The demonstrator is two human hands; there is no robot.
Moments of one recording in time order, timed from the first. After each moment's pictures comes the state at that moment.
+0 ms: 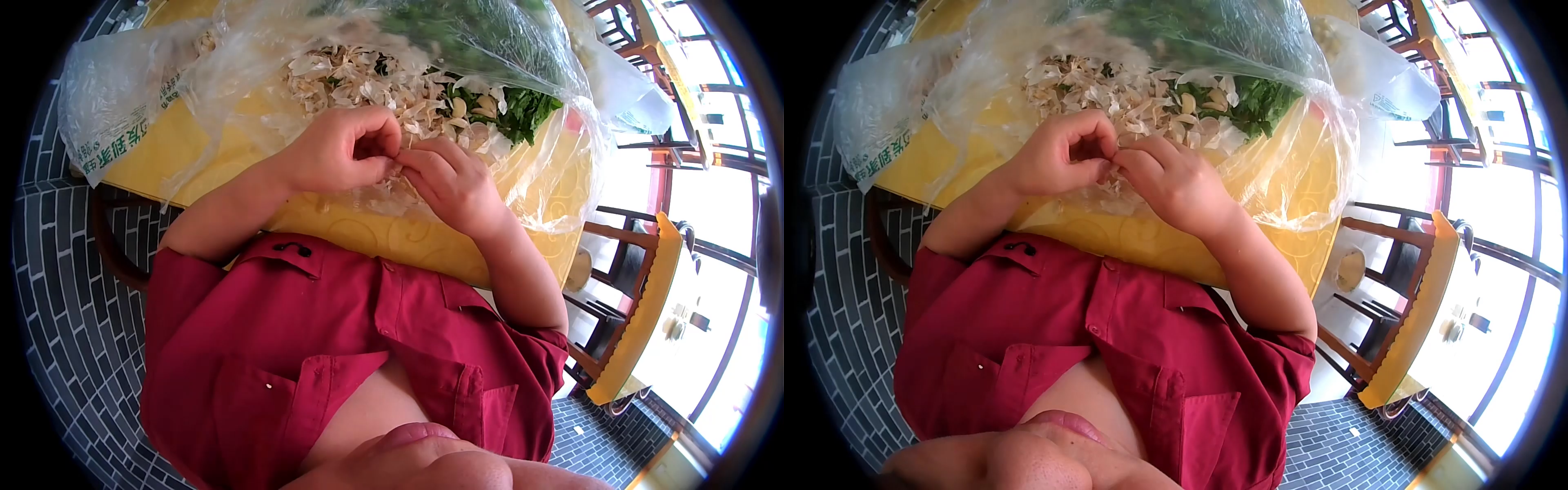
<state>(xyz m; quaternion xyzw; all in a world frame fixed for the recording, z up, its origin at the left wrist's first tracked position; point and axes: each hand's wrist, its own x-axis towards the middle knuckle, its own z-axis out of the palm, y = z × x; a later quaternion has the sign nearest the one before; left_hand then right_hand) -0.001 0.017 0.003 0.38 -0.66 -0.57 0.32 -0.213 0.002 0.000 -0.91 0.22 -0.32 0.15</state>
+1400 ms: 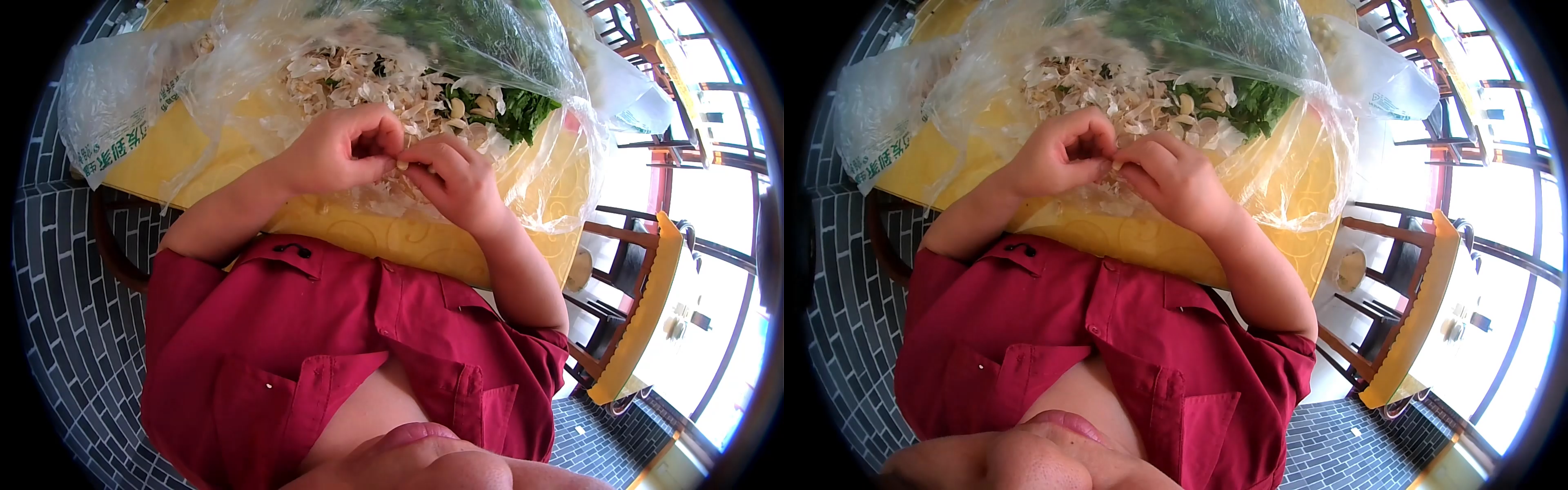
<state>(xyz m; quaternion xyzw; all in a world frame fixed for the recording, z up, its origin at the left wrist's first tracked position) -0.003 0.018 0.005 0.36 -0.64 -0.58 0.36 -0.211 0.003 0.004 -0.85 0.25 -0.37 0.28</state>
